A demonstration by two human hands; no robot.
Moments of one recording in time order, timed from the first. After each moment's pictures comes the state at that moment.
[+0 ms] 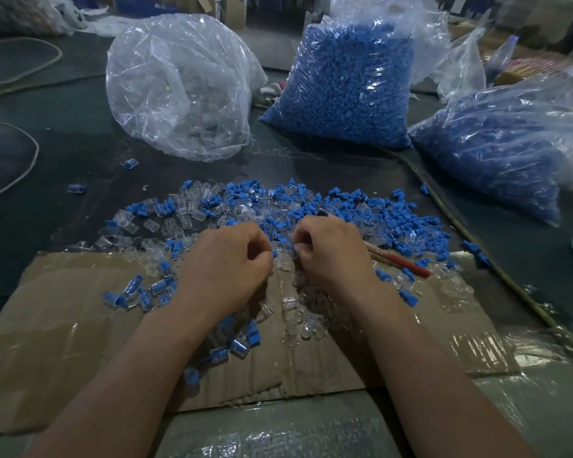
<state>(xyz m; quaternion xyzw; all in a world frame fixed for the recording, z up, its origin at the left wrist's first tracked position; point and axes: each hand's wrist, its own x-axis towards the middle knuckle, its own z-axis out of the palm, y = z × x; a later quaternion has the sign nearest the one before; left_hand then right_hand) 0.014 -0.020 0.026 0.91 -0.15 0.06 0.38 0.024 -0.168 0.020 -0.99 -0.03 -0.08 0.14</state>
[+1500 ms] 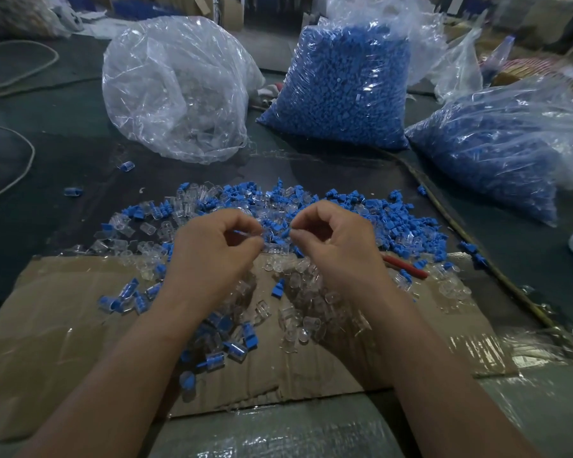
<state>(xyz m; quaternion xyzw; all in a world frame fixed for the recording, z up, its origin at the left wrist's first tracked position) 0.021 -0.014 0.026 0.85 -0.12 0.09 0.51 0.003 -0.169 0.040 -0.89 -0.06 -0.12 0.44</state>
